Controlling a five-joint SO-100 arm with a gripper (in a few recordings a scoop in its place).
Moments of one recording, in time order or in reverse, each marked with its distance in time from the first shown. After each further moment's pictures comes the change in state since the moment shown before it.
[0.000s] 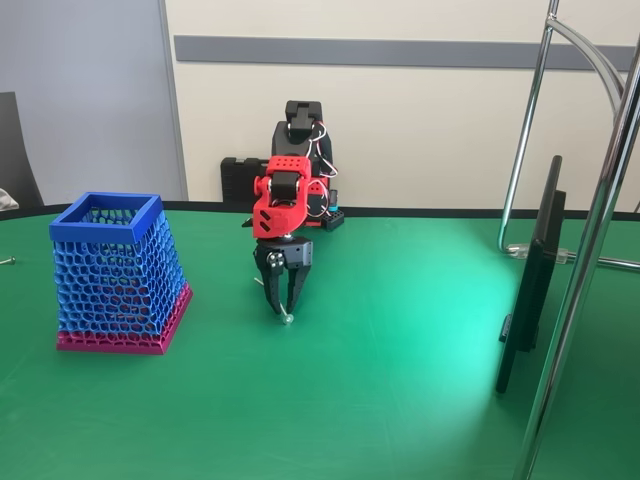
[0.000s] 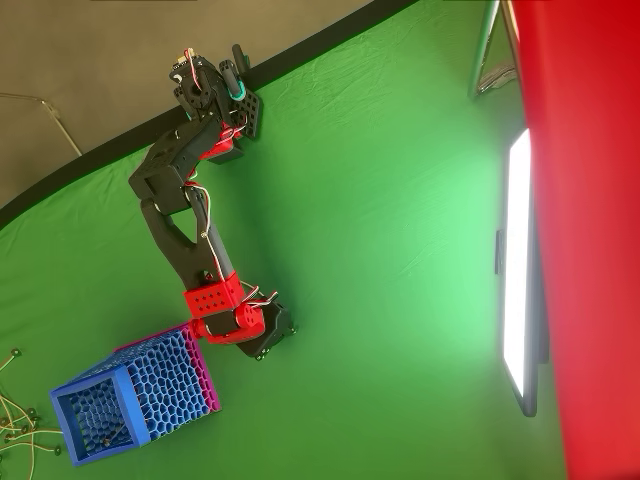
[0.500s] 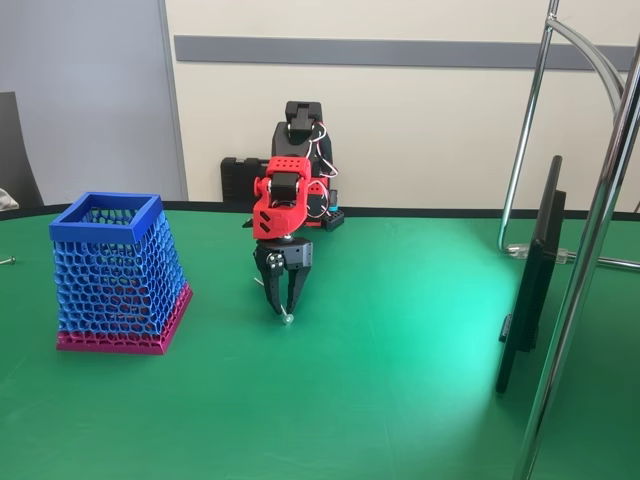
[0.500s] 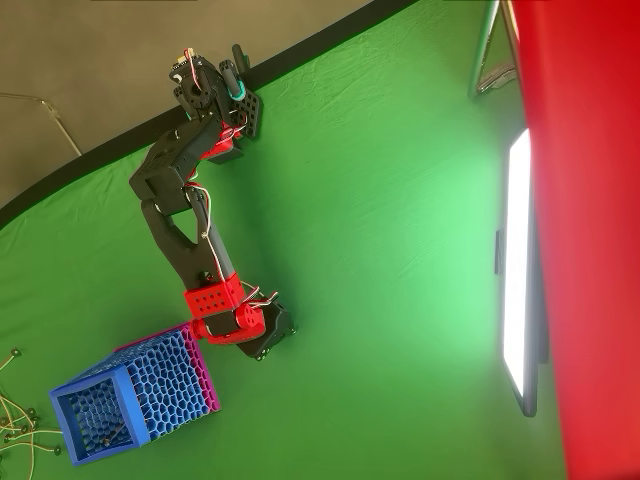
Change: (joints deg) arm 0.0 -0.4 -0.4 0.2 0.7
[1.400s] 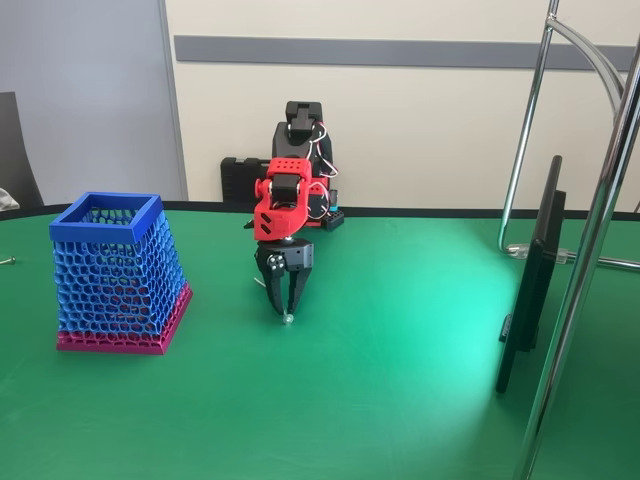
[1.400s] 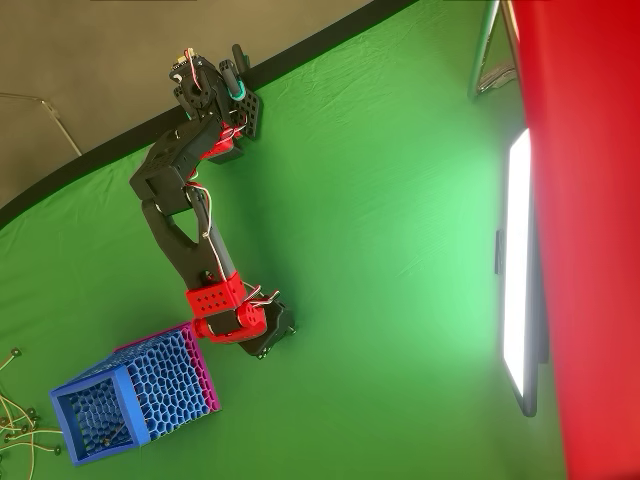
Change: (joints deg) arm -0.2 0.0 0.9 -0.6 0.7
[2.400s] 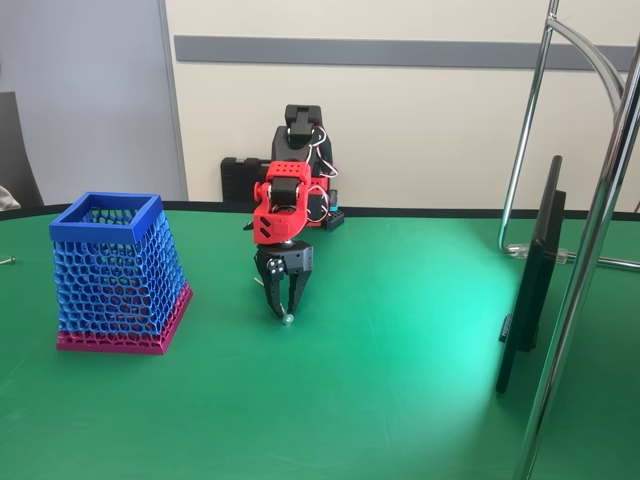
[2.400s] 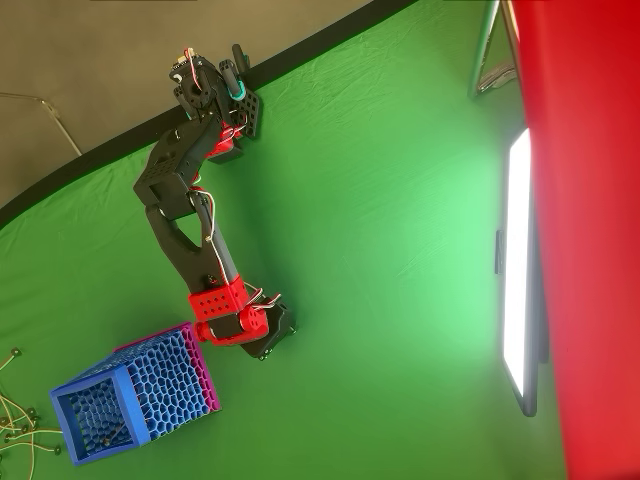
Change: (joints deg) arm 0.0 -3.1 -4.0 2.7 -0.1
